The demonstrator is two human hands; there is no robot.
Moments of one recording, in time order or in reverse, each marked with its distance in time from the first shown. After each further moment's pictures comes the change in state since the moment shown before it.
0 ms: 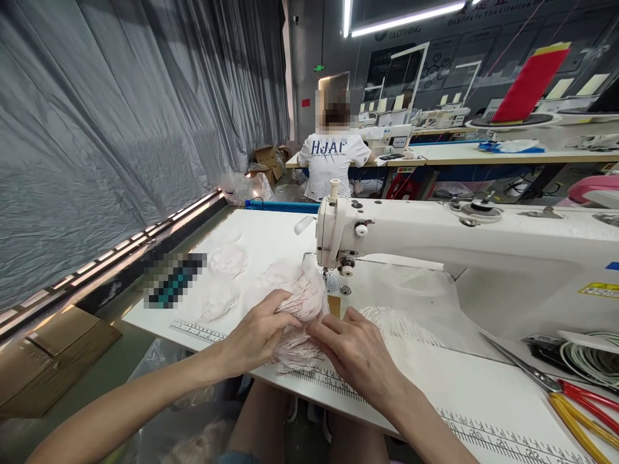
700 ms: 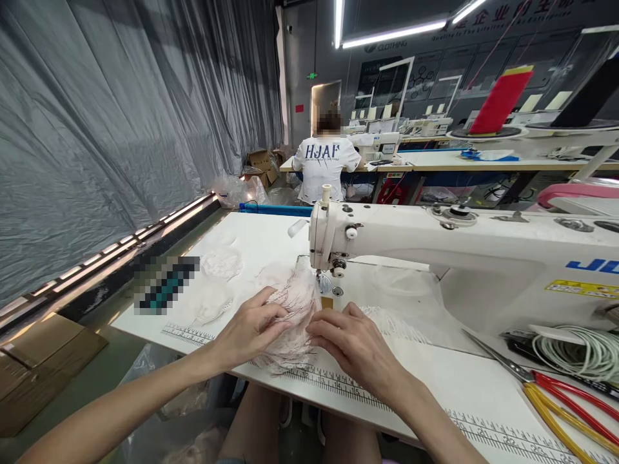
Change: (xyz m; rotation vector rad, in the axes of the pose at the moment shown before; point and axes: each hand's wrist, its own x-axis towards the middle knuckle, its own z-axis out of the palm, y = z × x) left_hand 0.004 0.006 -0.008 -0.064 0.040 -0.180; right_hand -0.004 0.010 -0.013 0.212 -0.066 0.003
